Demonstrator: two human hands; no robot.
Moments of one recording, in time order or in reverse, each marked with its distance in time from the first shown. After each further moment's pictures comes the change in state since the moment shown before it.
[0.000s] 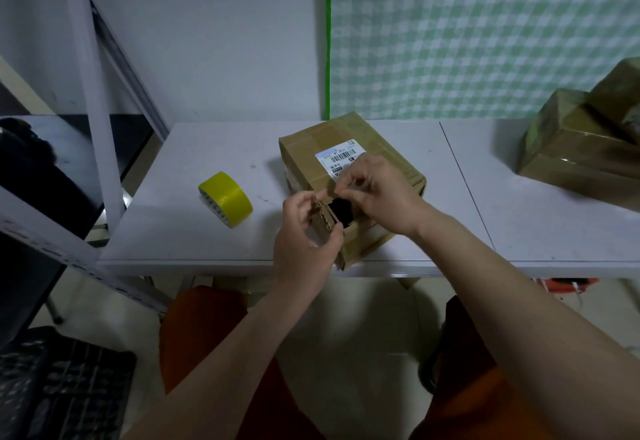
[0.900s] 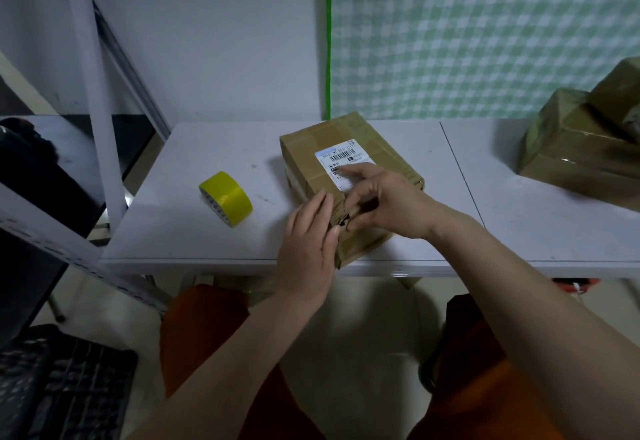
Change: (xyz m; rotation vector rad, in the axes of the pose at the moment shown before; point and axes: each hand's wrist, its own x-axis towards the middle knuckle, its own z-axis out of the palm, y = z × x) left_hand -0.001 -0.025 0.004 0.521 -0.036 0.388; right_hand -0.013 0.000 -0.016 0.119 -0.271 0.091
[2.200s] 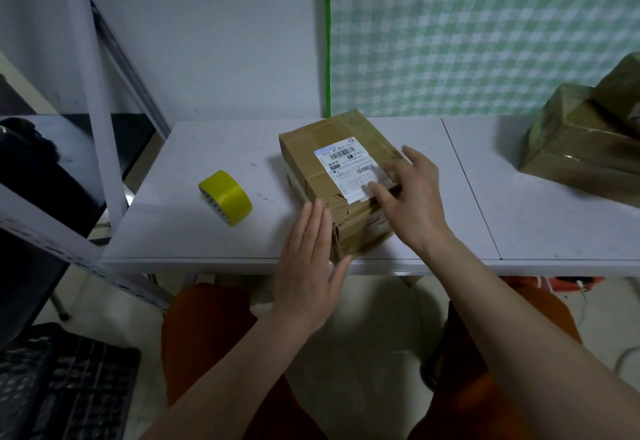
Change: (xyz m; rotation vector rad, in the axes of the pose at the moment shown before) left_hand -0.024 -0.006 0.004 0.286 -0.059 0.154; right_hand -0.010 0.022 0.018 -0.090 0.622 0.211
